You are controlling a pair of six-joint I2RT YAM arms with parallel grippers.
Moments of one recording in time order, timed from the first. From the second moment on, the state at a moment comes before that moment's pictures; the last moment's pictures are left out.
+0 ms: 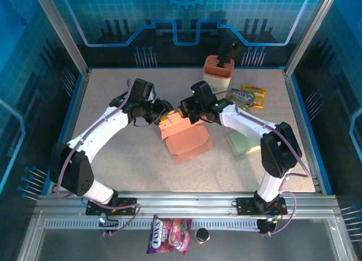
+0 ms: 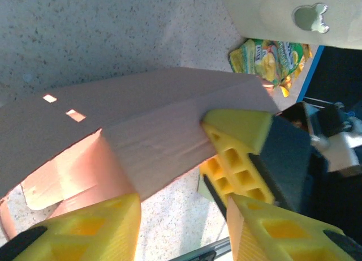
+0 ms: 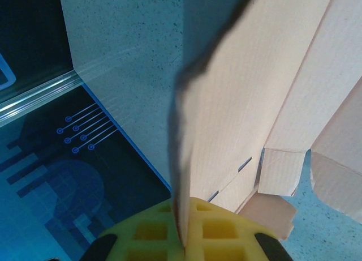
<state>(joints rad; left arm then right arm) -0.37 1.50 1.25 -0.64 0.41 -1.07 0.61 1.75 1.30 -0.28 -0.26 1.71</state>
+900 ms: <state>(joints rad) -0.14 1.32 0.82 -0.55 0.36 -0.75 0.61 1.79 1.04 0.18 -0.33 1.56</state>
